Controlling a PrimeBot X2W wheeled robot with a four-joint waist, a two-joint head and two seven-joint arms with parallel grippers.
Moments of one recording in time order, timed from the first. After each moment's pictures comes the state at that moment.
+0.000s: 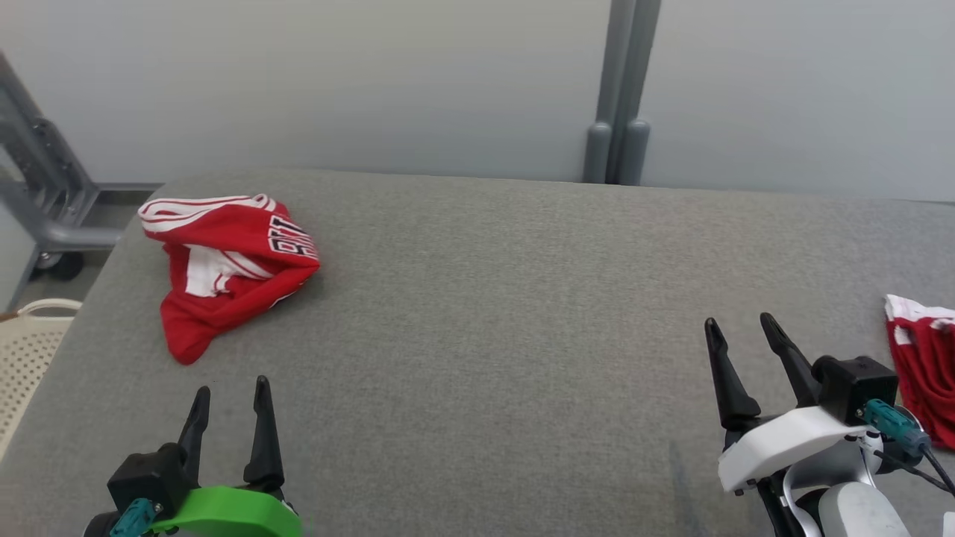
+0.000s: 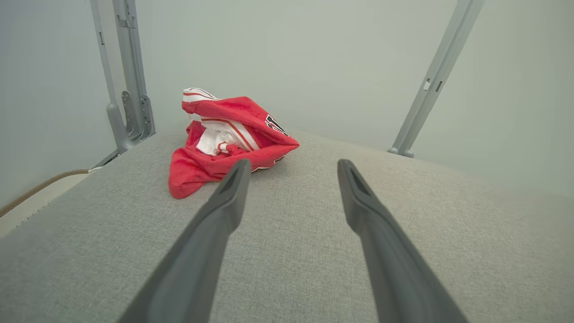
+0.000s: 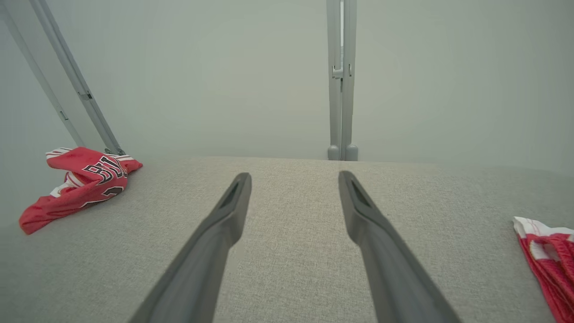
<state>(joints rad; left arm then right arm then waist) 0.01 0.33 -0.37 0.10 -0.62 0.24 -0.26 -0.03 -0.05 0.01 0.06 0.18 0.13 -0.06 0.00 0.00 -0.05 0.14</state>
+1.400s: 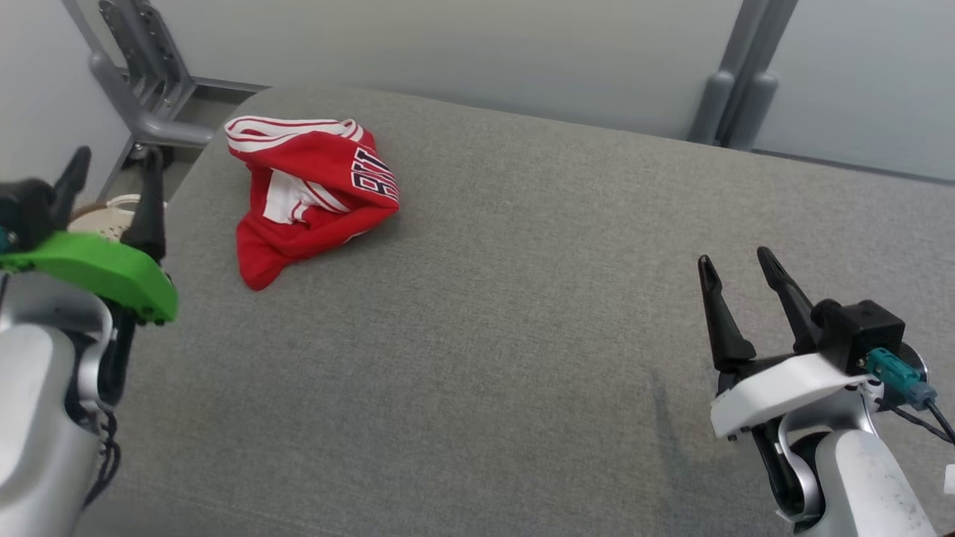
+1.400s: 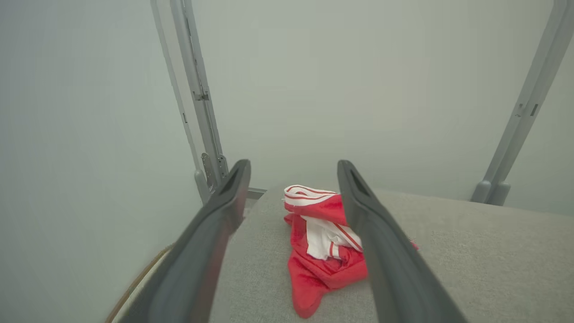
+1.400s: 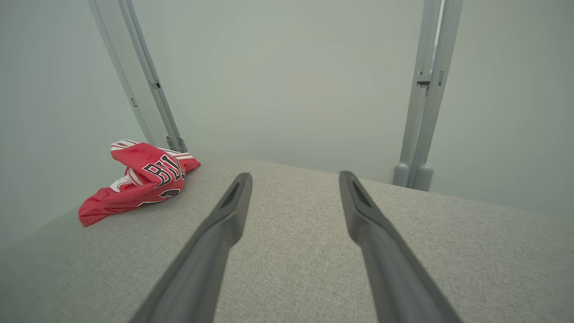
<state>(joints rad) -0.49 0.50 -0.33 0.22 -0.61 0.11 0.01 -0.12 -0.05 0.02 0.01 0.15 0.13 -0.05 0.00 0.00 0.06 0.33</state>
